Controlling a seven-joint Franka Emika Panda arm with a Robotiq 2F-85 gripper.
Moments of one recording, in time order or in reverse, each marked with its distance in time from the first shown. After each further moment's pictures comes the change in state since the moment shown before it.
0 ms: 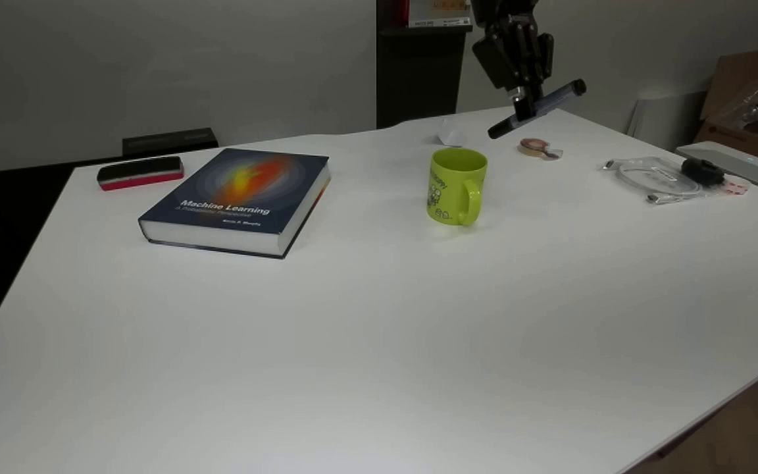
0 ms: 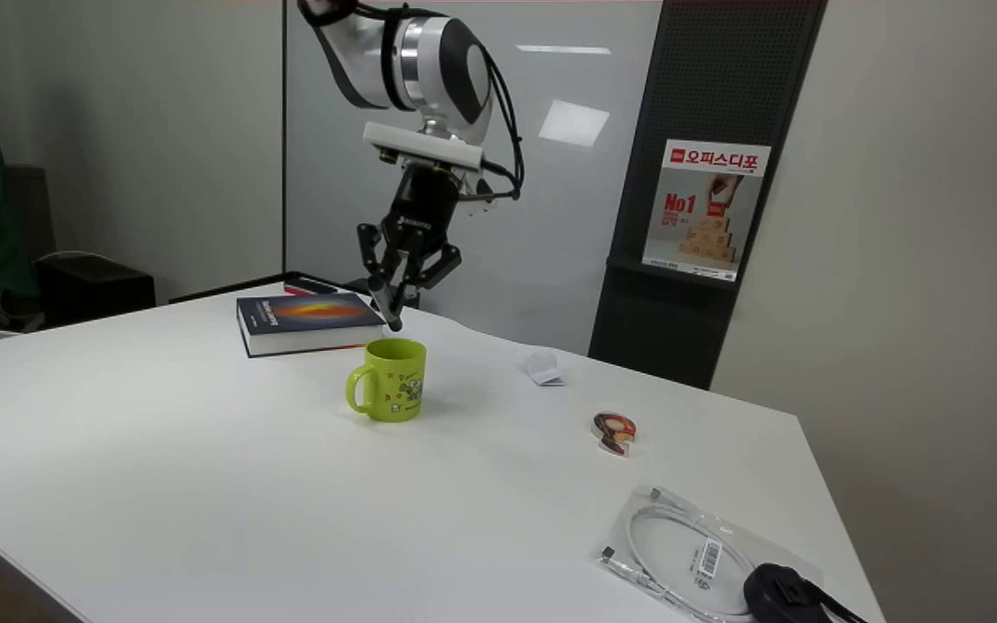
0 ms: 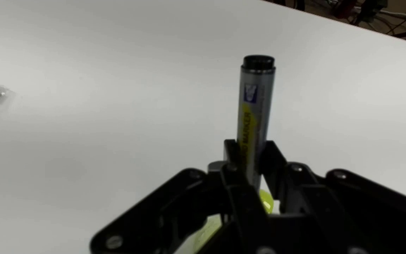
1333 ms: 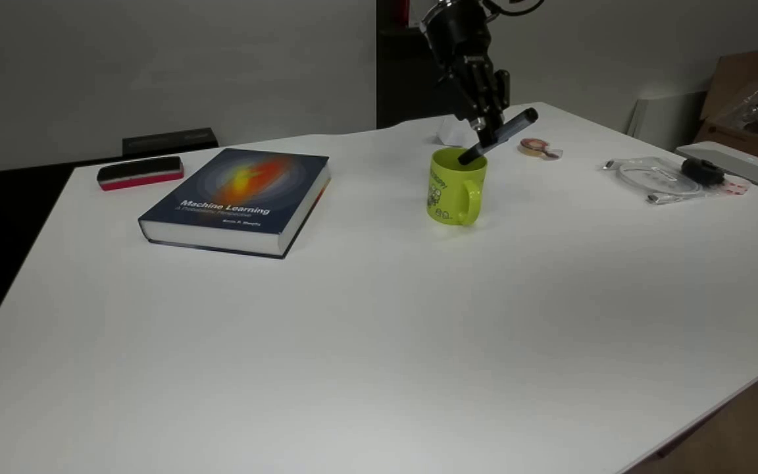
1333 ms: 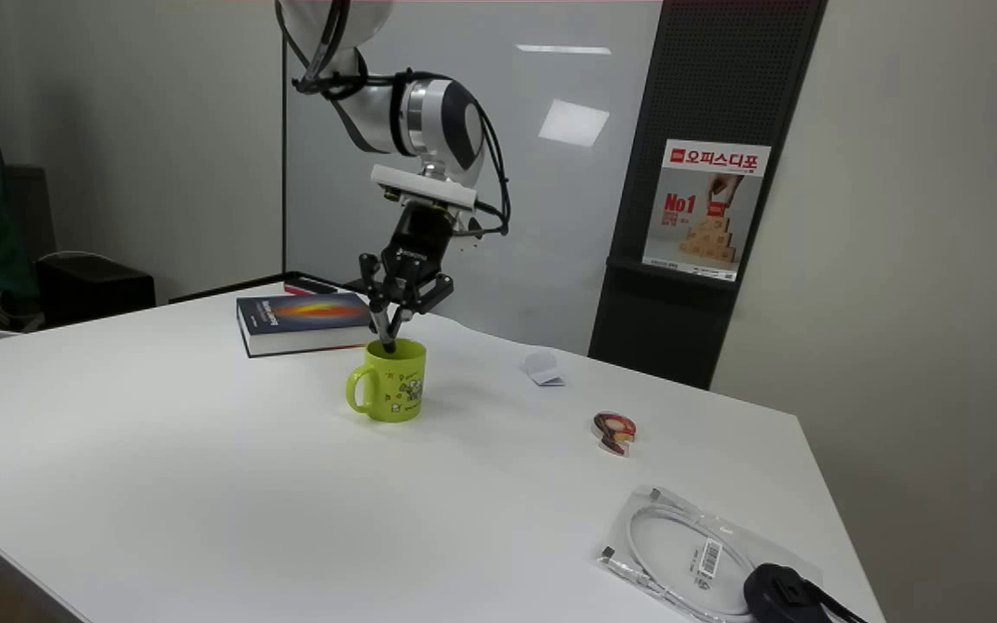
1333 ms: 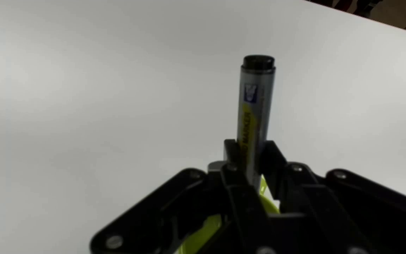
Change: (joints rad) arm 0.041 0.343 0.000 0.474 0.001 -0.234 0.000
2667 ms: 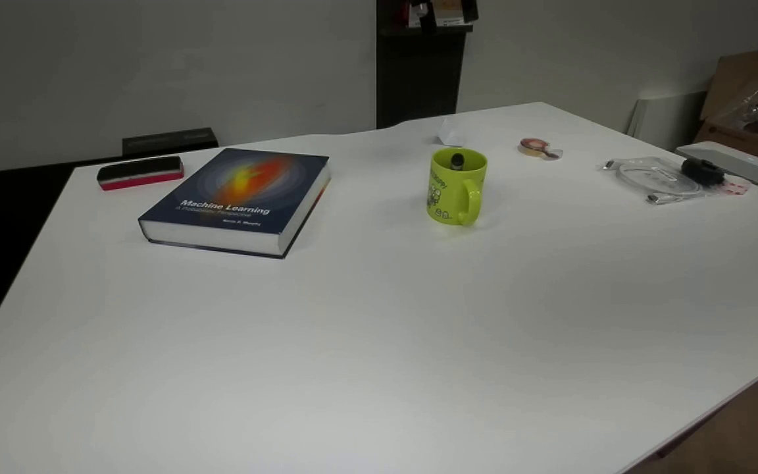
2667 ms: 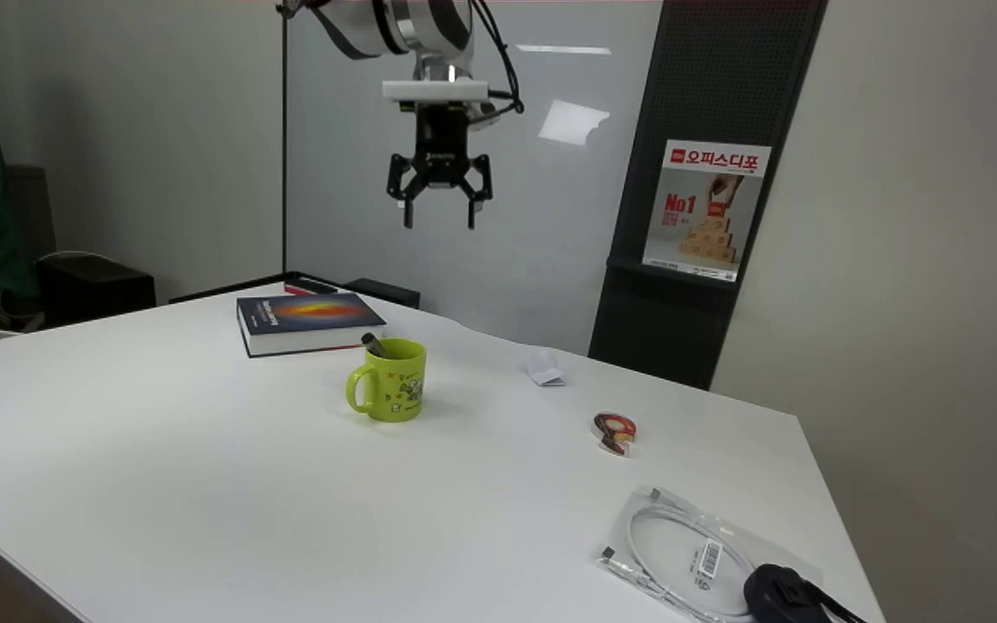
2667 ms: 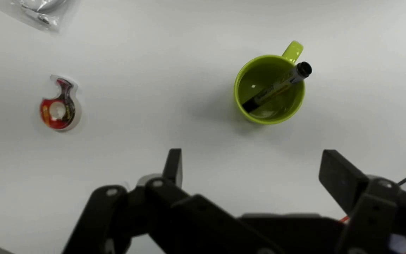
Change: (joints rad) arm 0.064 -0.118 -0.035 0.125 -0.120 0.200 0.004
